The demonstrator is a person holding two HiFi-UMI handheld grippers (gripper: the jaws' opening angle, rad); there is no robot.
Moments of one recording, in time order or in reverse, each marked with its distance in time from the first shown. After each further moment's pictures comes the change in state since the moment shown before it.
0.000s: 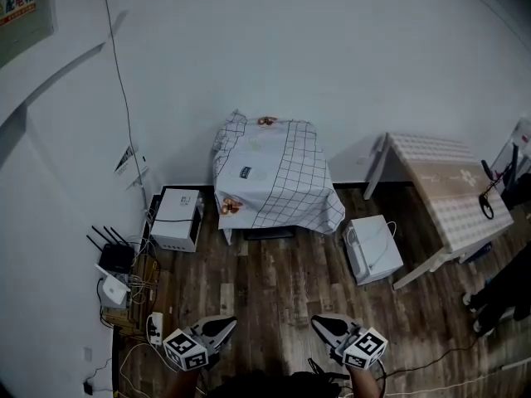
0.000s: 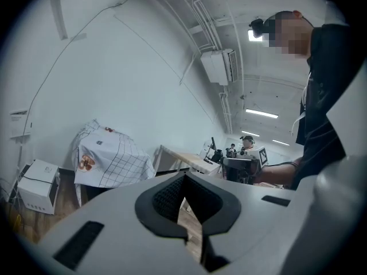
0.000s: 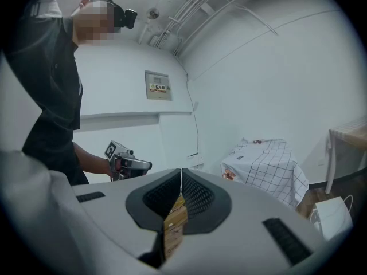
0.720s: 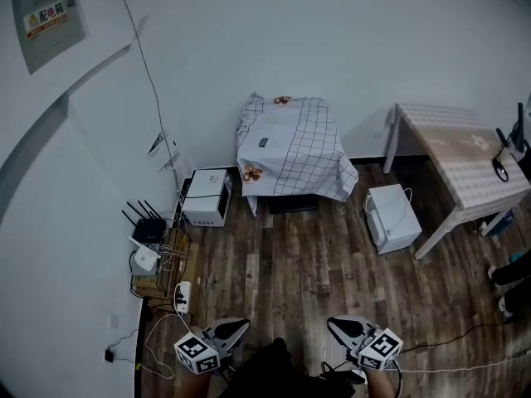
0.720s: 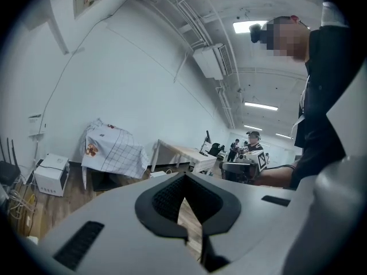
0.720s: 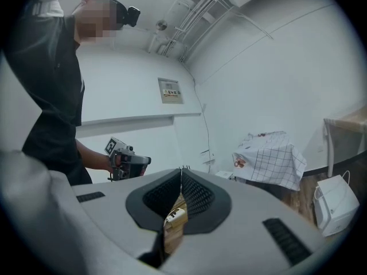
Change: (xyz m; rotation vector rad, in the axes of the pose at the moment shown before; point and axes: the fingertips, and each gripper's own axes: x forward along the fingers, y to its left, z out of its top) left arm -0.101 -0.193 -0.095 0.024 0.036 0.070; right arm -0.161 0.147 -0.087 0.046 -0.028 0.059
